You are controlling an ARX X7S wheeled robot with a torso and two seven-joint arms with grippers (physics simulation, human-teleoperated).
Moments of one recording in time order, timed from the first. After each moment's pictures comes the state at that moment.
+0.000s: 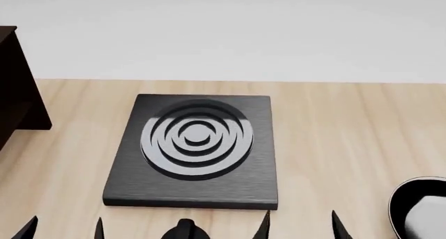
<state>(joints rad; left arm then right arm) -0.01 -0.17 0.17 0.03 -0.13 0.01 -0.20 0.01 0.18 -0.19 -0.32 0.10 0.27 0.28</state>
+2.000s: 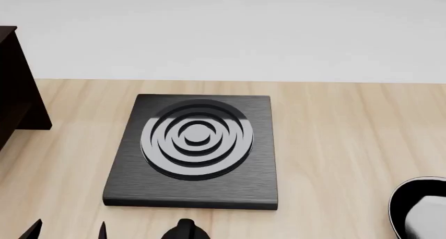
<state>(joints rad) -0.02 -0.21 0.23 0.03 -0.17 0.00 -0.24 -0.12 0.30 0.35 -0.48 0.27 0.91 0.27</state>
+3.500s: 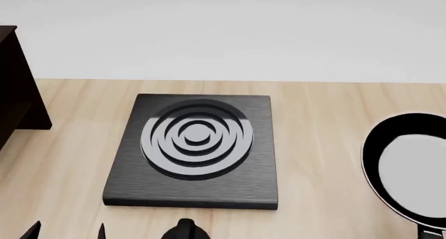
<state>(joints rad) -0.03 -0.24 0.26 0.01 -0.18 0.02 -0.28 0.08 0.46 0.24 -0.48 0.36 1.20 0.20</state>
